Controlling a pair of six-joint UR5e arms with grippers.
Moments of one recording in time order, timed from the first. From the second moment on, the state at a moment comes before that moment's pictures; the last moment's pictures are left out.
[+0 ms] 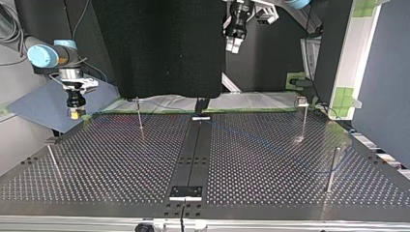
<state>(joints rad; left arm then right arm) -0.71 -1.57 -2.43 -2.24 -2.05 -1.85 1.49 -0.88 1.69 -0.89 1.10 1.65</state>
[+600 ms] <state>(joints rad) -0.69 -1.57 -2.49 -2.24 -2.03 -1.85 1.49 -1.04 1.69 -0.83 1.13 1.67</state>
